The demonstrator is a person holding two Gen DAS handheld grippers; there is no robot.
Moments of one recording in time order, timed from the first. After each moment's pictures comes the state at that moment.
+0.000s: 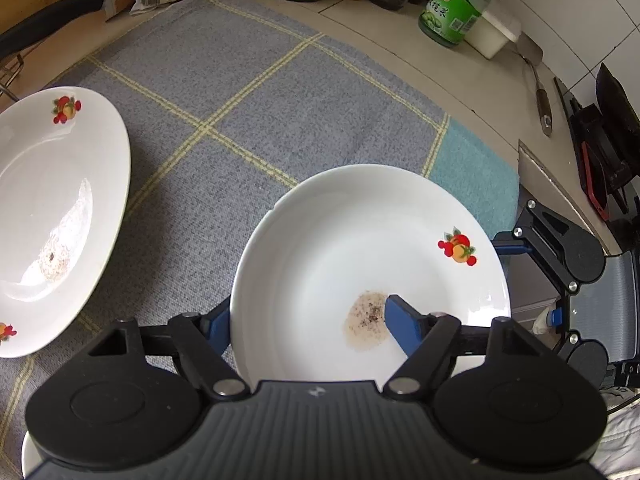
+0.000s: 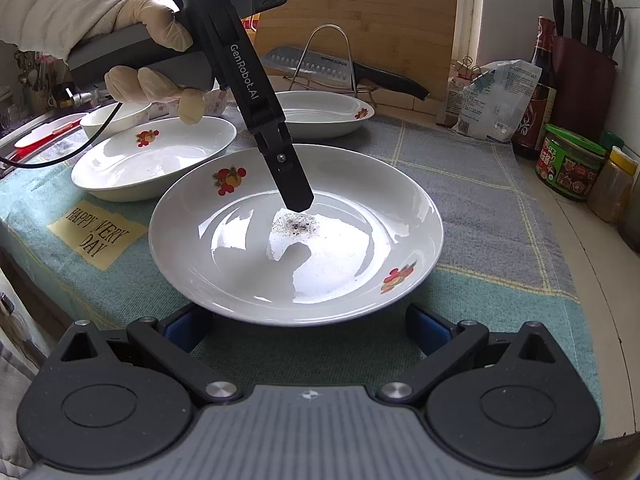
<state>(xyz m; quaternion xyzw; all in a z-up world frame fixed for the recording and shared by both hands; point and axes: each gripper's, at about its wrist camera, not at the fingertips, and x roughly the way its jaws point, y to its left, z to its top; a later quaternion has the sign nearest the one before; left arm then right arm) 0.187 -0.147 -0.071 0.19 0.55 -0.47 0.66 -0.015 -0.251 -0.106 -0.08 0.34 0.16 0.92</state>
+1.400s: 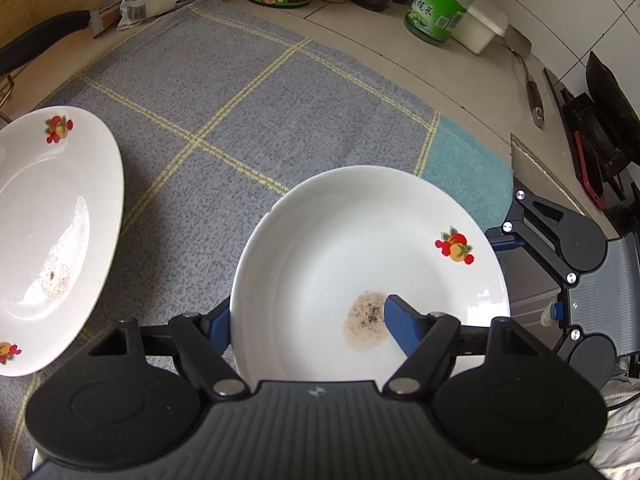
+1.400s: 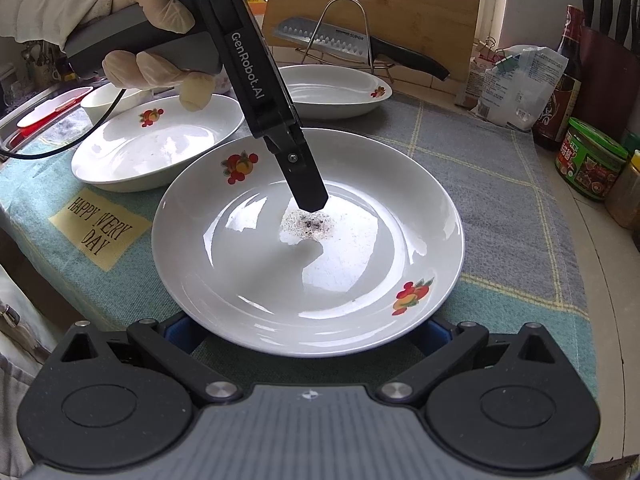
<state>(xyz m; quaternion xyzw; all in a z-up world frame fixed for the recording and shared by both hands) 0.184 -0.147 -0.067 0.20 0.53 -0.49 0.66 0.002 -0.239 -0.099 -0.09 0.39 0.16 0.90</state>
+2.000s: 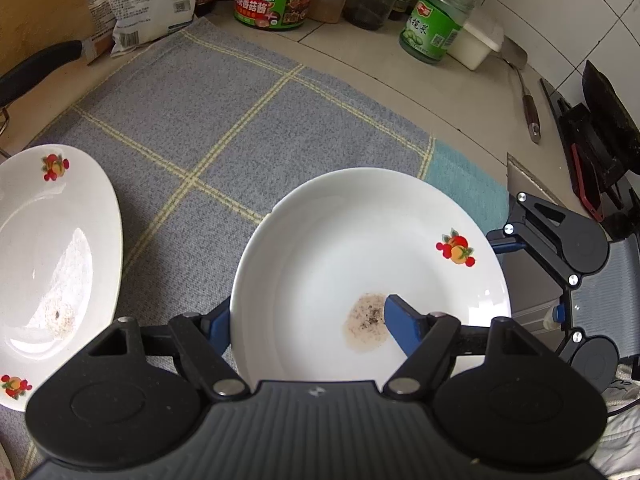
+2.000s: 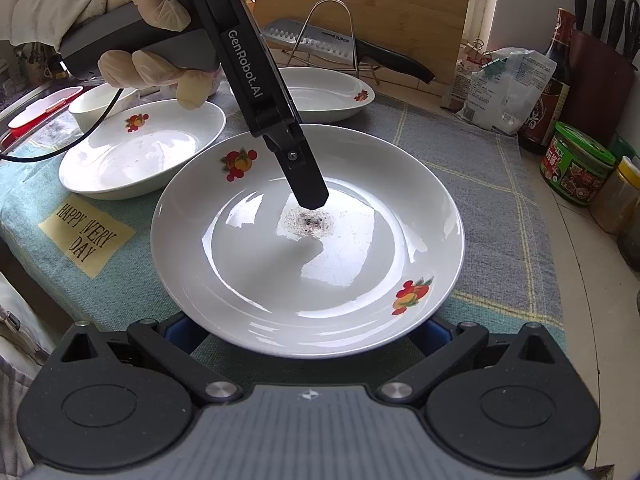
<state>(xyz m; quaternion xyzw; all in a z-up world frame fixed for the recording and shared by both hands) 0.193 -0.162 -0.056 0.20 0.52 -0.49 0.67 0.007 -0.247 -0.089 -0.10 0.39 0.15 0.90</state>
